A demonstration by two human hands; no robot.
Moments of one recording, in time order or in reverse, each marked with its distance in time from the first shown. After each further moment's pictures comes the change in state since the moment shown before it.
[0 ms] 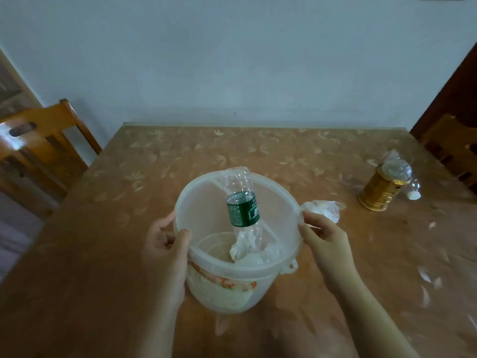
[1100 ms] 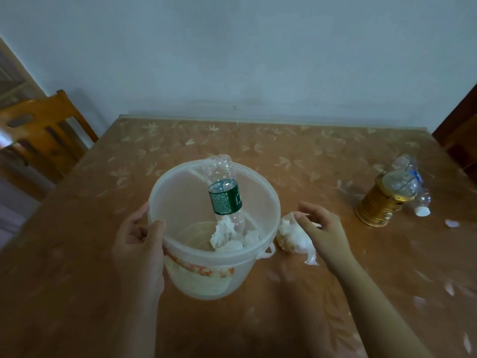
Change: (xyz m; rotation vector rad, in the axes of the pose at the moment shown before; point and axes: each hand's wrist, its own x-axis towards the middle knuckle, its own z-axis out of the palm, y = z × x) left_hand 0.002 0.000 0.079 -0.050 0.245 0.061; right_hand 0.117 0.047 -0.068 -0.224 -0.173 -0.037
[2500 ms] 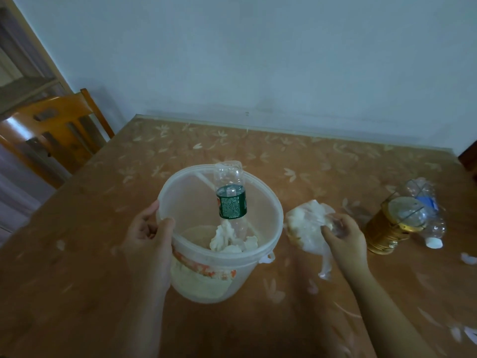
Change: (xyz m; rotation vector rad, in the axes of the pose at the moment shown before) left_hand -0.015 0.000 0.045 0.066 0.040 0.011; right_hand 0.060 0.053 -0.047 -0.123 0.149 -0.063
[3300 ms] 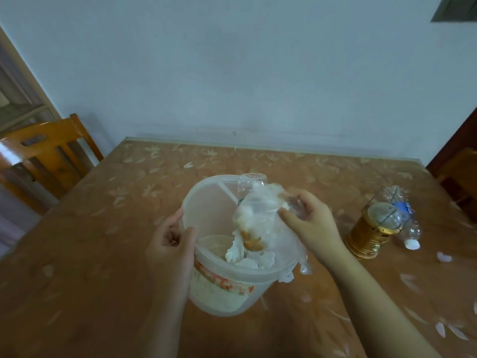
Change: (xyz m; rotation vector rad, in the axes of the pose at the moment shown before) left_hand -0.021 0.013 0.019 -0.010 -0.157 0.093; right_hand -0.021 -0.132 -0.010 0.145 -0.222 -0.209
